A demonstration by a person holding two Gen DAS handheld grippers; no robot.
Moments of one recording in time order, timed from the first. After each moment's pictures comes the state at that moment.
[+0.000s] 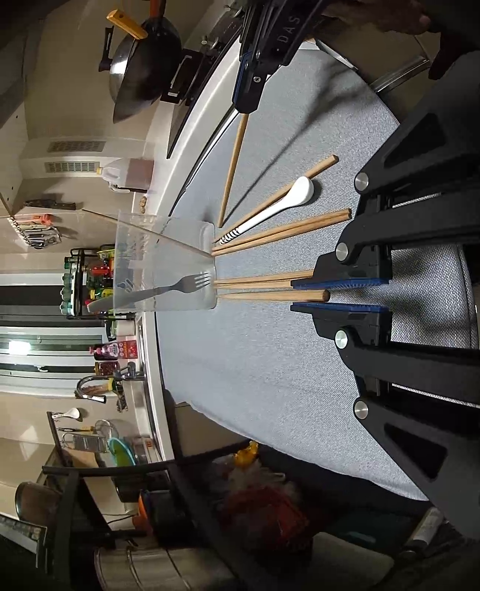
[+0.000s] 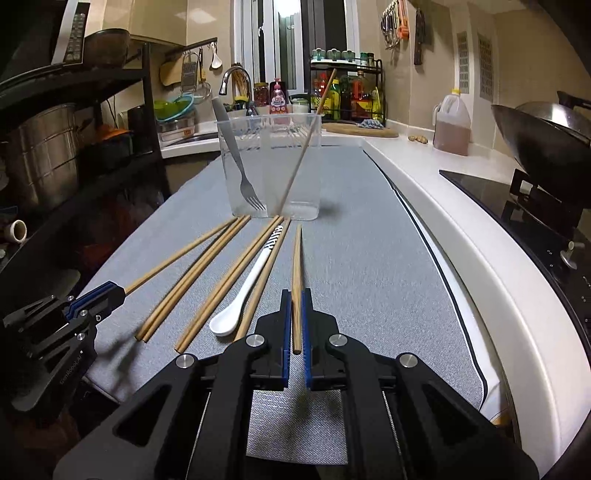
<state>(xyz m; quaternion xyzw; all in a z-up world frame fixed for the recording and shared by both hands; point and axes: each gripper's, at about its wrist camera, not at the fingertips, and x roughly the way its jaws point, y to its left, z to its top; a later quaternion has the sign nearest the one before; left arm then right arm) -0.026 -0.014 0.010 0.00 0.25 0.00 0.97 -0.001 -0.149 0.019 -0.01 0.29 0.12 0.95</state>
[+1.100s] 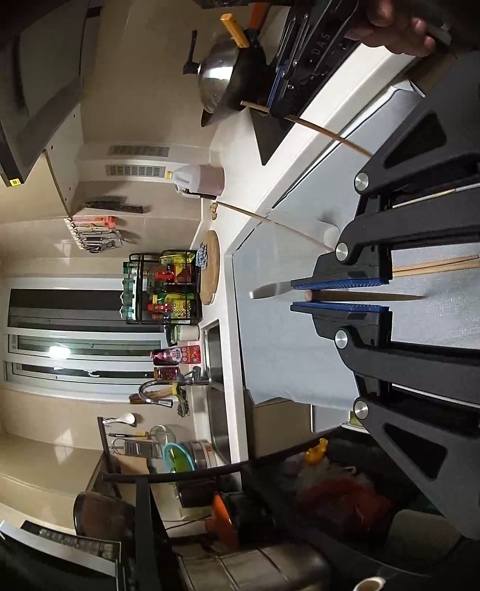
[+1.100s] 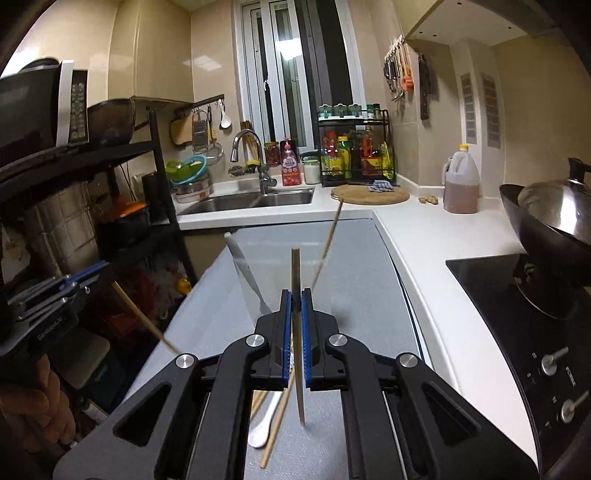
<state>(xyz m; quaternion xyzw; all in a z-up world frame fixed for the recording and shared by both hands) 0.023 0.018 0.177 0.00 0.19 -0.03 0.98 0.047 -0.160 0.162 0.04 0.22 0.15 0.96</state>
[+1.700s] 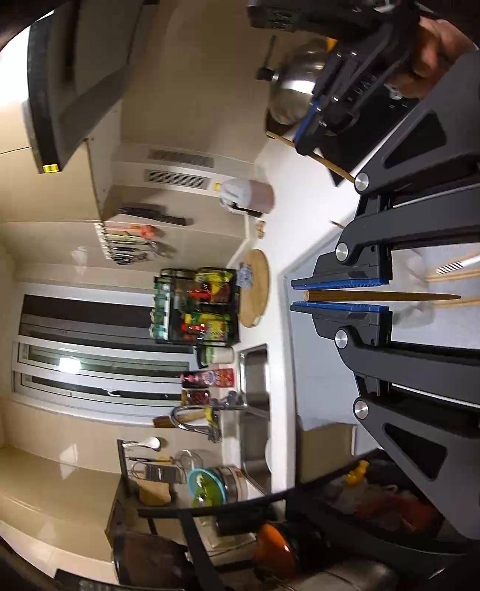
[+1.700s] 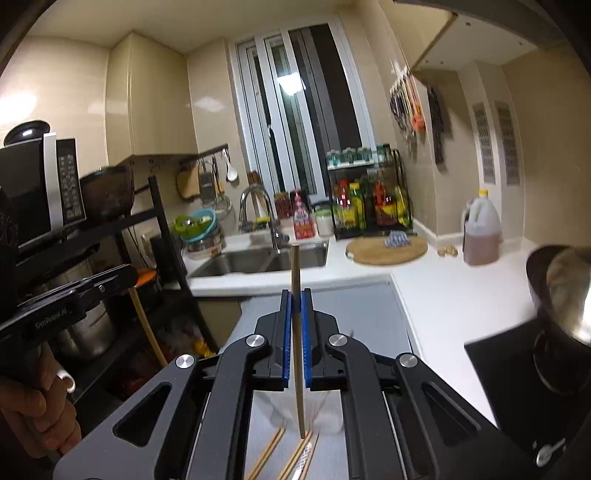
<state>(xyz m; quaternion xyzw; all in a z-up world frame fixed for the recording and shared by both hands) 0.118 0.003 0.303 -0.03 0.16 -0.07 0.98 0.135 -0.160 0.272 0.07 0.14 0.18 0.97</state>
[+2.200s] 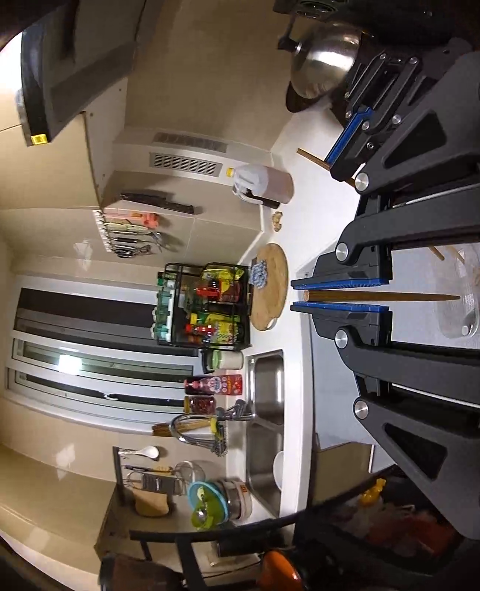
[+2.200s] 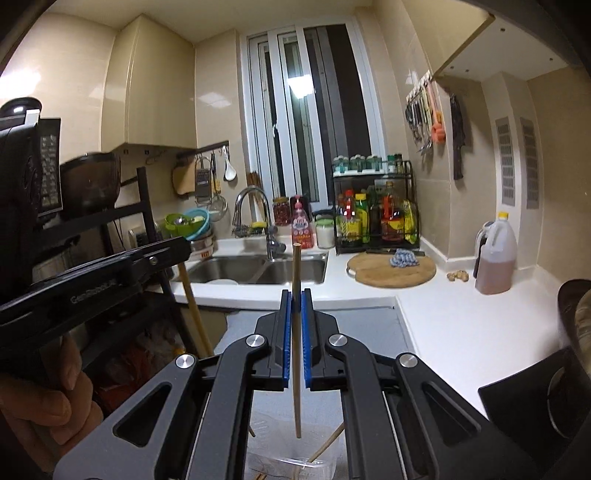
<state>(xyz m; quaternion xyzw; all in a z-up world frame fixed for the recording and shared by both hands) 0.224 -0.005 0.266 -0.04 0.16 -0.07 0.98 0.222 -0.122 0.240 0.04 0.15 0.18 0.97</state>
